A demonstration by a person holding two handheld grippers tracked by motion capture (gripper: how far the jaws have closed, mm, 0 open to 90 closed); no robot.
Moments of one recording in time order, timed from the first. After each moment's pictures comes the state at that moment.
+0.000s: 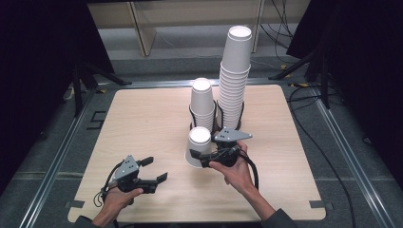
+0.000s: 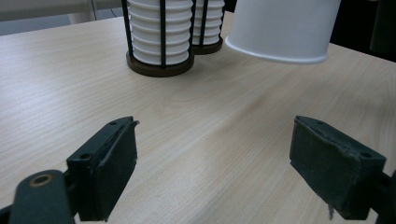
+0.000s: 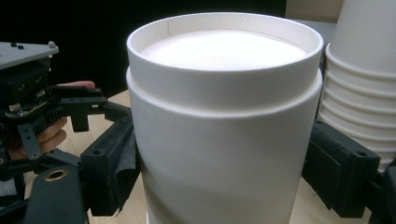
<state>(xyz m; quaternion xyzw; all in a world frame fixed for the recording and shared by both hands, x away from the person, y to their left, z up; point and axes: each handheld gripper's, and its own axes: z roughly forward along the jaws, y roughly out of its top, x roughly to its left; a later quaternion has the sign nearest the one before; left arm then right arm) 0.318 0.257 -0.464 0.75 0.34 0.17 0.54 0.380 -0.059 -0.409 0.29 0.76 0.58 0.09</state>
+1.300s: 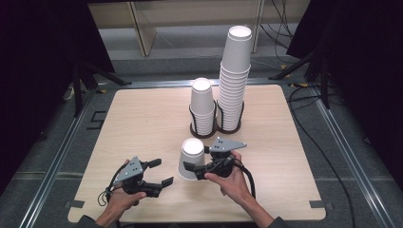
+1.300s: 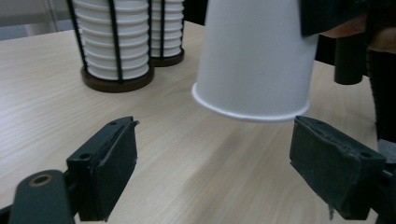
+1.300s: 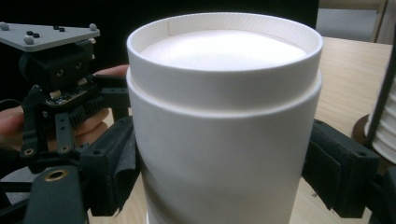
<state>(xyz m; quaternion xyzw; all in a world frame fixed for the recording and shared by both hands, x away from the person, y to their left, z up) 0.315 0.239 -0.463 0.76 0.28 0.13 0.57 0.357 -0.045 -0.419 0.27 0.76 0.59 0.05</state>
